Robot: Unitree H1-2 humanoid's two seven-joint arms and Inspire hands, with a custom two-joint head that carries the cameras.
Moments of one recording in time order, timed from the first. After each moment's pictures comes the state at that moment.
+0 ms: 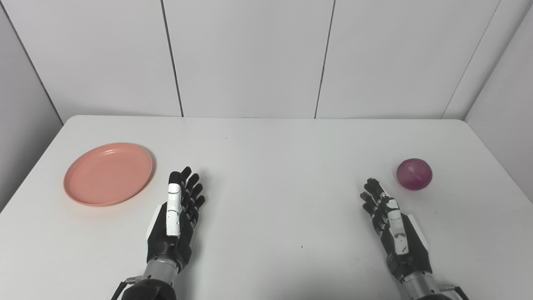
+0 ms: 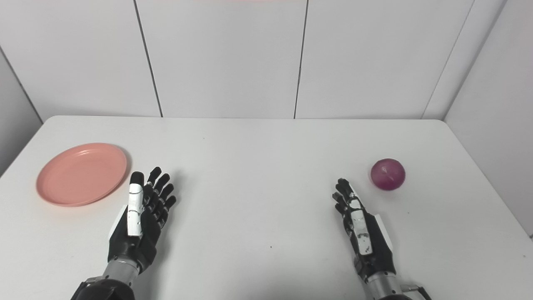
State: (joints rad) left arm 0.09 -0.03 -0.10 -0.44 -0.30 0.47 0.18; right arm 0.06 -0.13 -0.03 -0.15 0.18 0.09 0.14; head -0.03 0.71
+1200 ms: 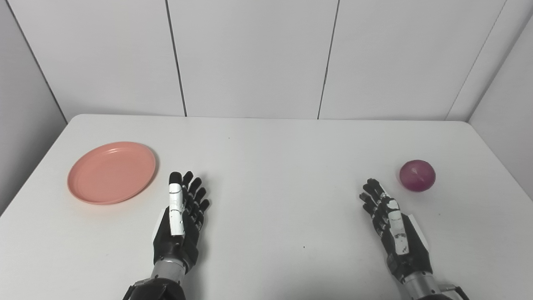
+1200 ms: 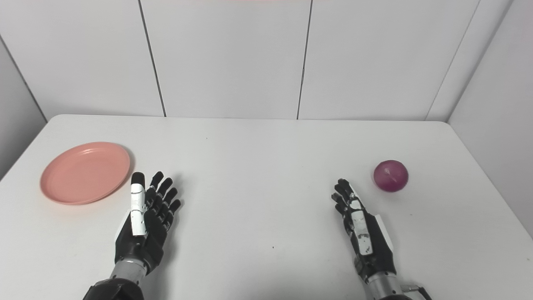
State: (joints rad) left arm 0.08 -0.02 -0.16 -0.44 -0.41 0.47 0.33; right arm 0.06 -0.13 -0.03 -0.15 0.18 0.09 0.14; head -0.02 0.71
